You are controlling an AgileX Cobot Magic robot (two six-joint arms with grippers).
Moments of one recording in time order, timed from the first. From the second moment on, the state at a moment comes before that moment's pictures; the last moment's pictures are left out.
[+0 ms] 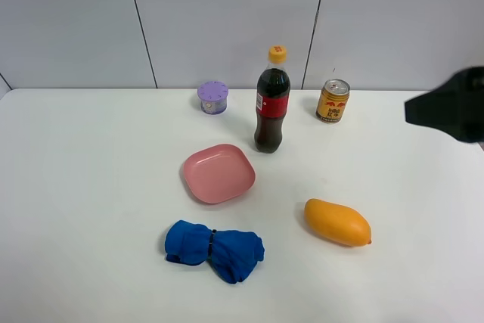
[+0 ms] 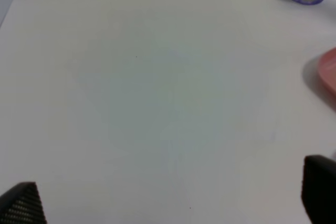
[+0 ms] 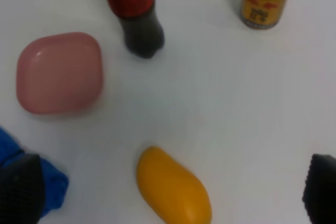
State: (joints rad) left arm 0.07 -0.01 -0.51 -0.04 1.05 0.04; right arm 0.37 0.85 -0.97 0.07 0.94 0.00
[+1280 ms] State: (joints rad) left arm 0.07 -0.01 -0.51 -0.04 1.05 0.04; right arm 0.90 1.70 -1.55 0.03 1.15 -0.13
